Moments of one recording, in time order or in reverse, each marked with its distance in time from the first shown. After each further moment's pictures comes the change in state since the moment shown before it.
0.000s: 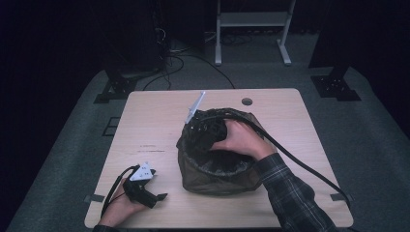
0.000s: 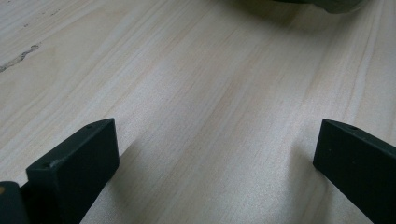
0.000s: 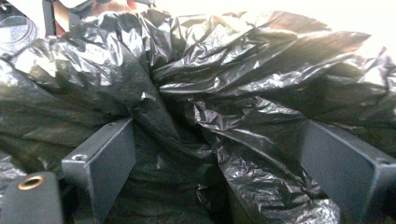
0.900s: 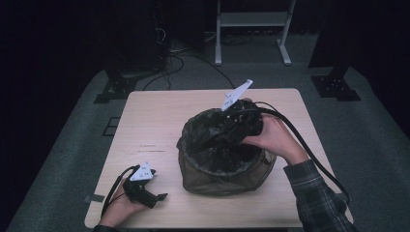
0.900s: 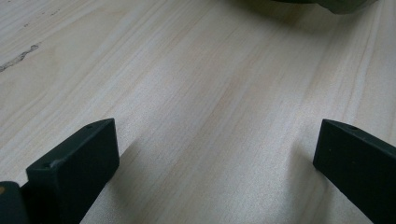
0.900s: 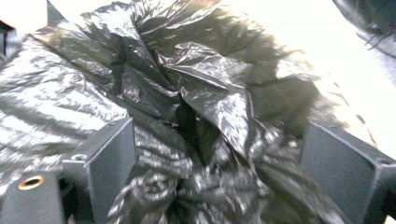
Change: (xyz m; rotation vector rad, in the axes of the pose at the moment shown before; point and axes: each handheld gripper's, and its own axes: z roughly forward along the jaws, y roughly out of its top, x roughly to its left) left arm 0.000 0.000 0.000 0.001 0.002 0.000; right arm -0.003 -0.061 -0.078 -0.180 -0.118 0.073
